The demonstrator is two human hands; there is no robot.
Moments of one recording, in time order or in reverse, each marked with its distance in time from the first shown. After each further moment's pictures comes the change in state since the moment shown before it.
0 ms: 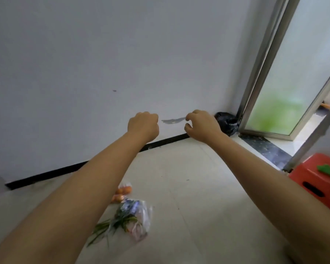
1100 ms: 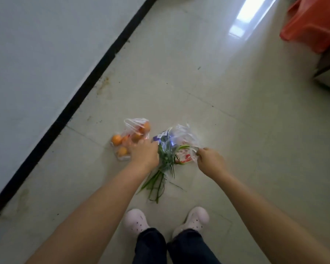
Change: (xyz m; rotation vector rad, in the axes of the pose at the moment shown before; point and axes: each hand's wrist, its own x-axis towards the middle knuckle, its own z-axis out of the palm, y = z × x) left_hand 0.149 -0.416 0.503 0.107 -0.851 0.612; right_hand 0.097 -0.270 0.596 0.255 -0.692 1.006
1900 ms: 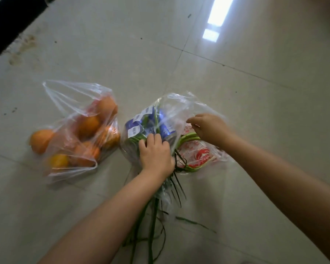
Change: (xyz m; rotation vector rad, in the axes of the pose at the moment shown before) left_hand 0.276 0.031 0.366 0.044 0.281 0.144; right_hand 0.294 0.111 0.276 -0.131 0.297 -0.245
